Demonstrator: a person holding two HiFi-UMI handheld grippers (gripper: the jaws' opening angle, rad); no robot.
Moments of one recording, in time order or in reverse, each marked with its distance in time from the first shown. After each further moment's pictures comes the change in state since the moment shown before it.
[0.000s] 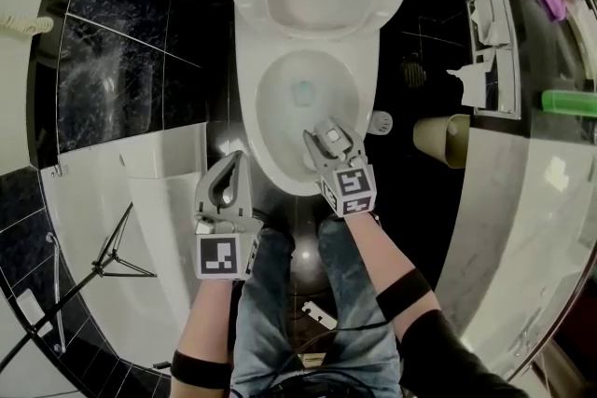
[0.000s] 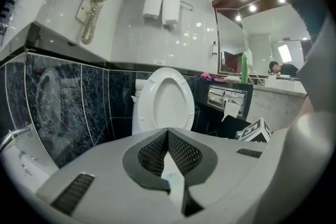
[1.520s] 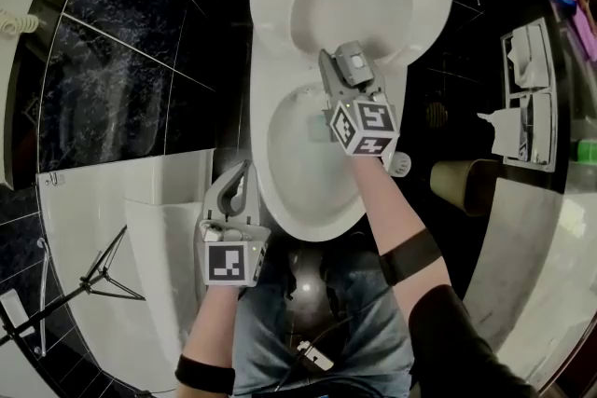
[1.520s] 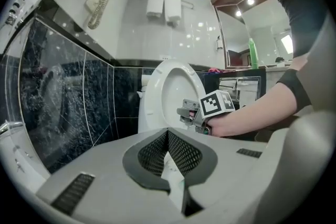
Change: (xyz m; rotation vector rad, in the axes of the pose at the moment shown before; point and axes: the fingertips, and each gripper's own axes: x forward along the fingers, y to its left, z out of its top) left arm 0.064 0.034 -0.054 0.034 -0.084 0.075; right arm 0.149 -0.102 0.144 0.044 -0.398 -0.075
